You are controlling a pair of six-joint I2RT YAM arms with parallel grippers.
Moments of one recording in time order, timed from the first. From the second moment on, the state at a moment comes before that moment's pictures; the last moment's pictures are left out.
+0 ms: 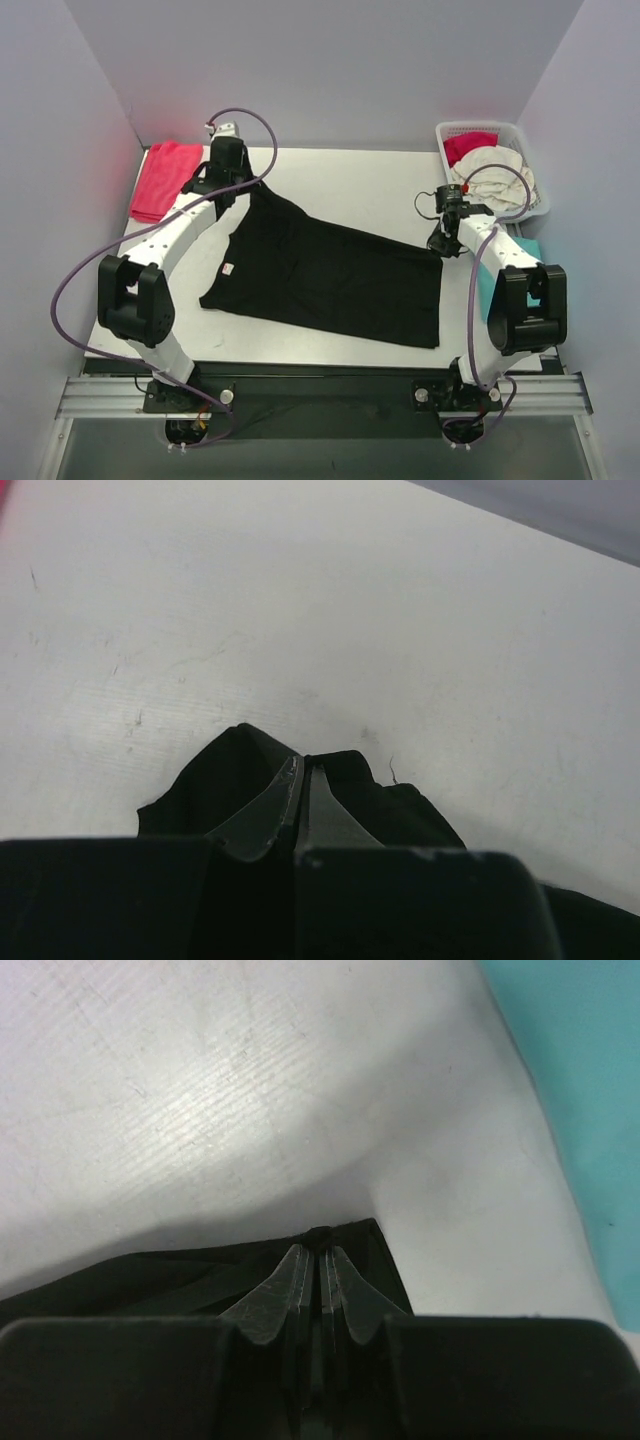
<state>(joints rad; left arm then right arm) -0.32 1.71 1.47 -0.32 -0.23 -0.48 0.09 1.60 1.09 -0.66 0.31 0.60</state>
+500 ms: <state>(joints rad) -0.32 1.46 1.15 -0.32 -0.30 -0.53 0.11 1.40 0.91 -0.66 0.31 0.61</state>
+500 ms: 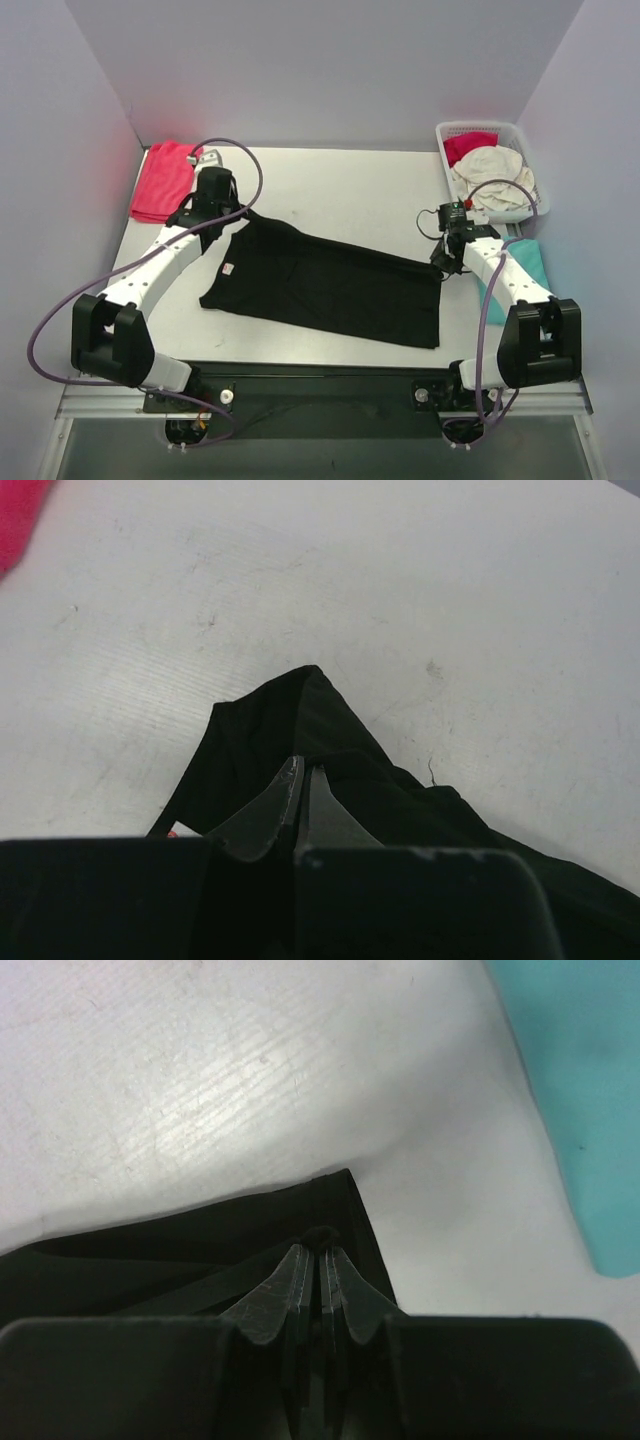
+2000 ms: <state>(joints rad) -0.43 1.29 0.70 -0.21 -0.32 -0.72 0.33 1.21 0.75 -0.68 0.37 0.74</state>
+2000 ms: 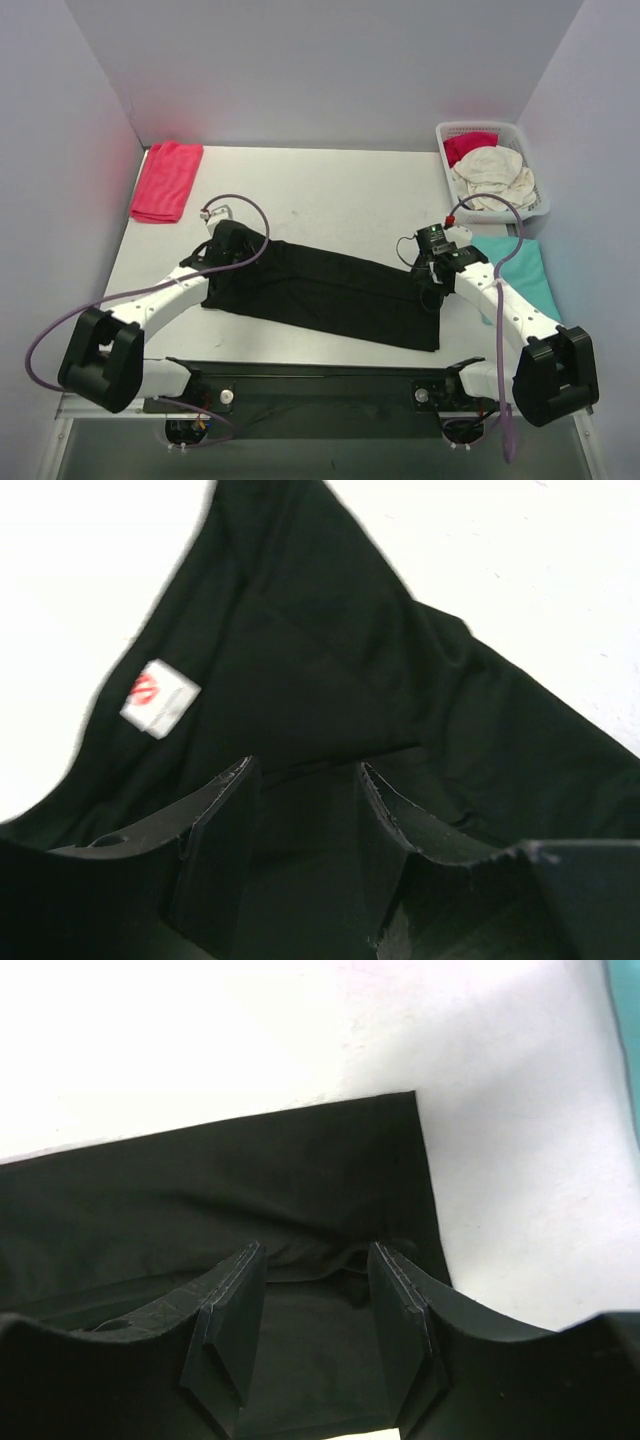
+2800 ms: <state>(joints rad) -0.47 1.63 0.85 -0.05 -0.04 -0.65 0.37 1.26 0.77 -0.68 0.39 0.76</state>
